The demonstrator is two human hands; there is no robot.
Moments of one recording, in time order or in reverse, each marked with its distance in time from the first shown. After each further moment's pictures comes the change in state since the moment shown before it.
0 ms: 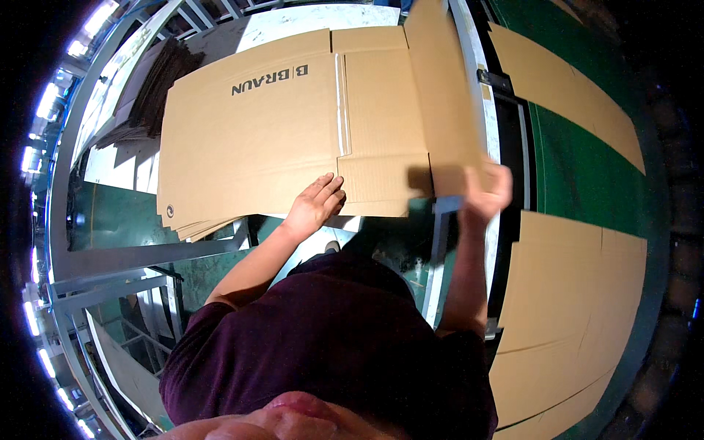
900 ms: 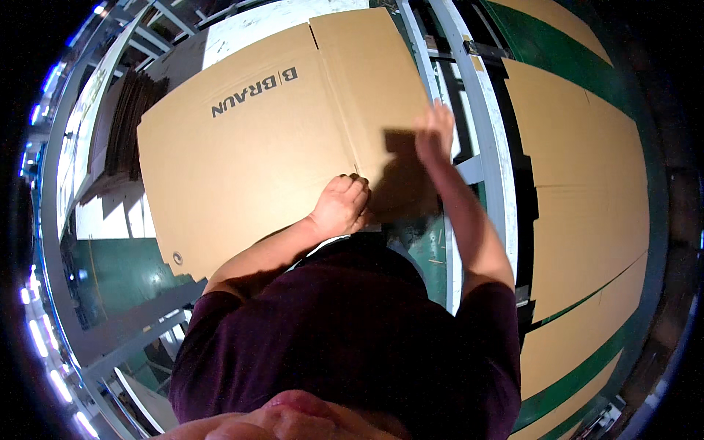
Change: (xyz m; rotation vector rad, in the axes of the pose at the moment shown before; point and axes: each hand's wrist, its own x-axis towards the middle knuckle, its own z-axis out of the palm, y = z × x) left_hand 0.030 -0.044 0.005 -0.333 -0.200 0.148; right_hand 0.027 0.142 0.103 -1.105 -0.054 -0.498
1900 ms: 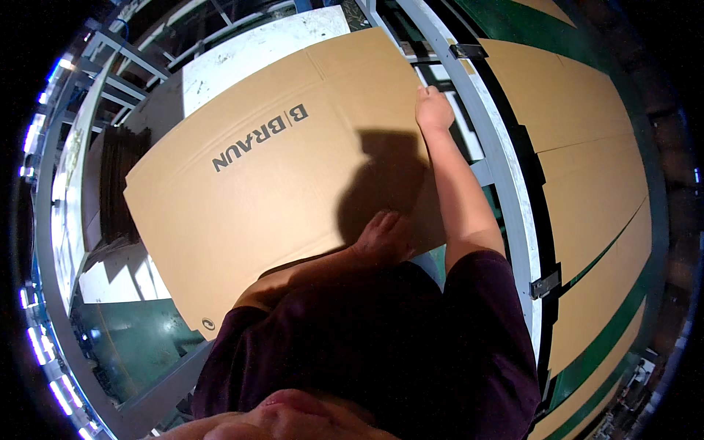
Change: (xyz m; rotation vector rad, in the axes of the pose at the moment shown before) left_hand 0.003 -0.032 0.024 -0.105 0.026 0.229; right_hand 0.100 -0.018 0.071 -0.154 -0.362 0.715
